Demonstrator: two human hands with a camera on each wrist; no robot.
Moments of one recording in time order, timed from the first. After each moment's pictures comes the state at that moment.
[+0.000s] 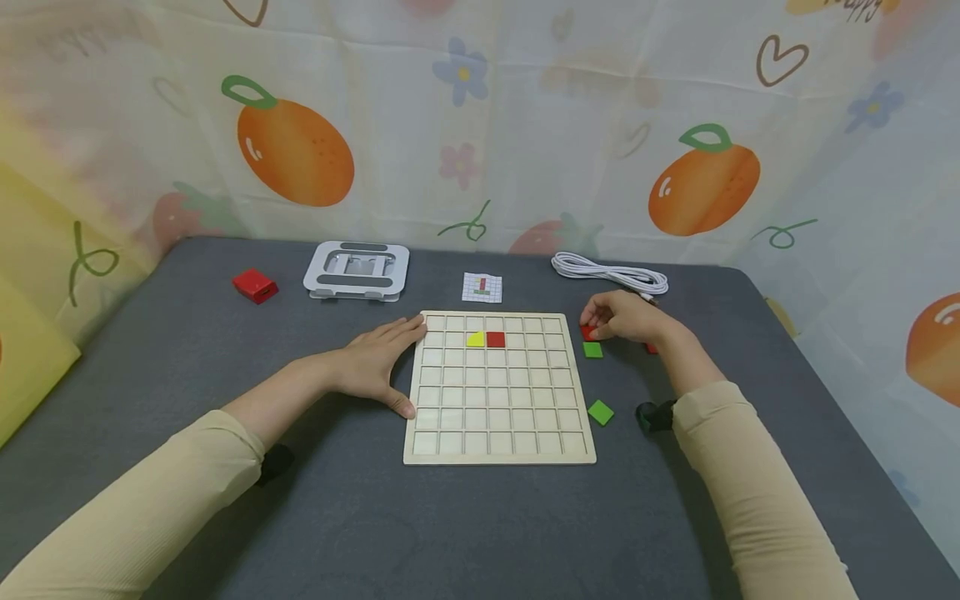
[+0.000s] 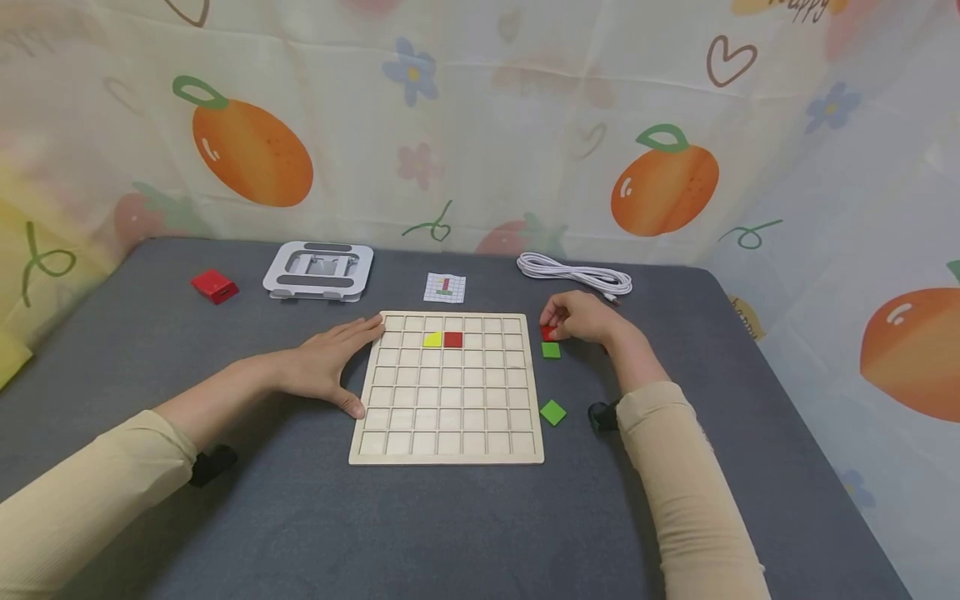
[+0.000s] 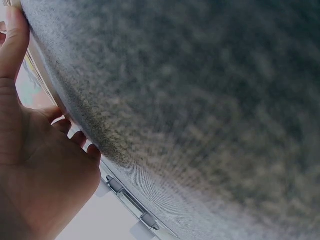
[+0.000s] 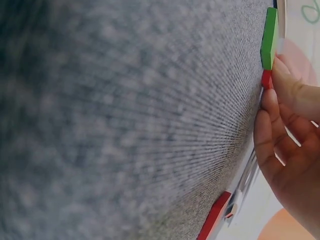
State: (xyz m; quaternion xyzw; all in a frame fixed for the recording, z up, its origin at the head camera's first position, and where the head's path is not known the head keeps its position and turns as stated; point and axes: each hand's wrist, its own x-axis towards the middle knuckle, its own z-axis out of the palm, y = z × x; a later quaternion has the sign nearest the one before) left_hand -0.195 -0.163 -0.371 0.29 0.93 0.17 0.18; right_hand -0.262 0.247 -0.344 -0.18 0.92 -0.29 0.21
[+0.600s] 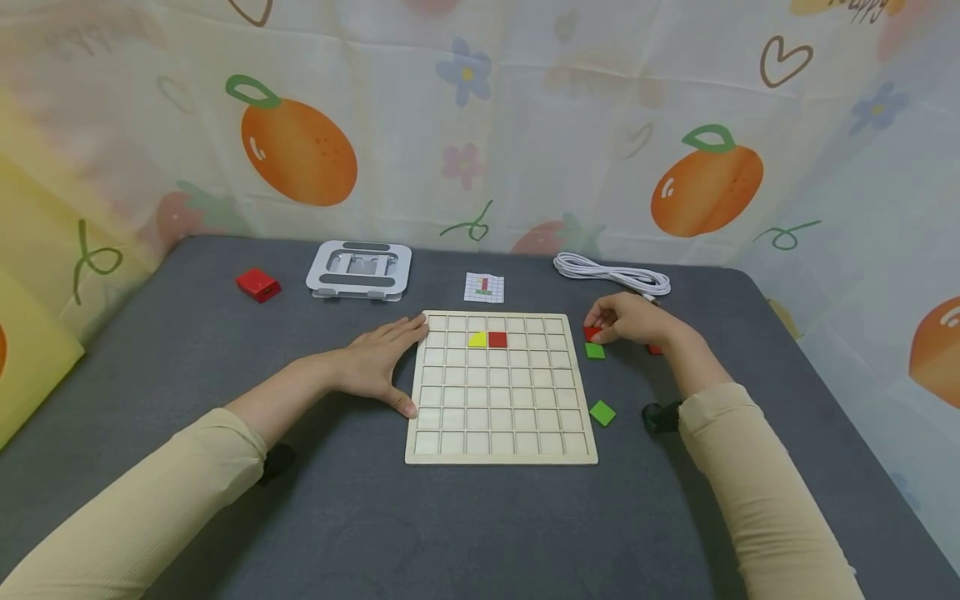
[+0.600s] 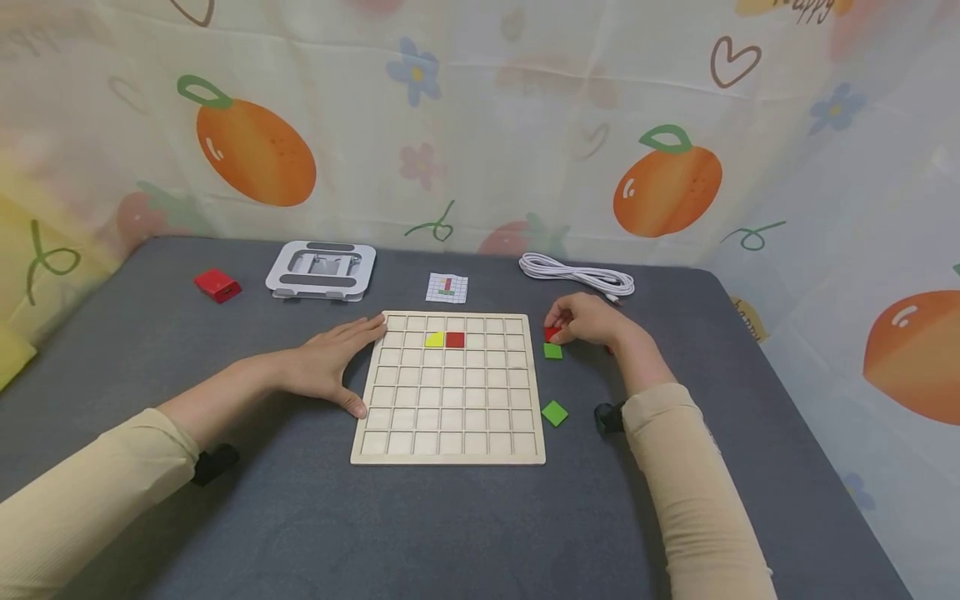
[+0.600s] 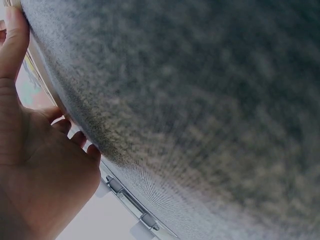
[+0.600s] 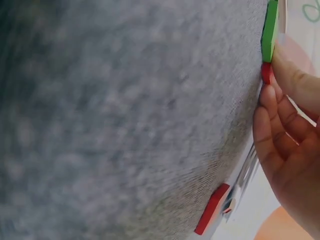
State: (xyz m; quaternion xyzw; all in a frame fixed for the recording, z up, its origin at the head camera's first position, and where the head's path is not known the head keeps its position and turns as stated) left_hand -0.194 -0.162 -0.369 0.28 0.93 0.17 0.18; right_hand -0.262 0.251 -0.345 -0.18 0.92 -0.26 0.21
